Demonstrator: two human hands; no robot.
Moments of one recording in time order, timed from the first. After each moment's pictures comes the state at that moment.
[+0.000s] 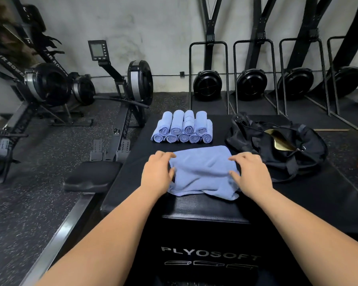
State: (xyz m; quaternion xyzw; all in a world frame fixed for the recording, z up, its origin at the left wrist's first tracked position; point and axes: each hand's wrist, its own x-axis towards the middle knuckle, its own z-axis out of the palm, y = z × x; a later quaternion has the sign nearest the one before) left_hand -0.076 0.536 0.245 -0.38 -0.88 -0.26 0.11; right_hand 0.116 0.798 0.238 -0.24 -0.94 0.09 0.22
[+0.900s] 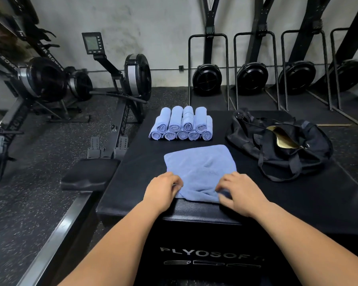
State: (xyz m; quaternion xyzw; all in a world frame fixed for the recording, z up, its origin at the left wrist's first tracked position) left_hand -0.068 0.537 0.192 -0.44 -0.86 -0.25 -0.01; right_hand 0.121 0.783 0.200 -0.04 -0.99 0.04 0.14
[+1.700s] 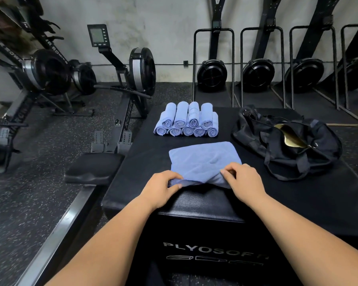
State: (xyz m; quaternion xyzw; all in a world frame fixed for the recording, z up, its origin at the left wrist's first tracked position) left_hand -0.081 0.512 0.188 -0.43 -0.83 -0.35 -0.07; right_hand 0.095 0.768 0.214 -0.23 -0.93 0.20 0.22
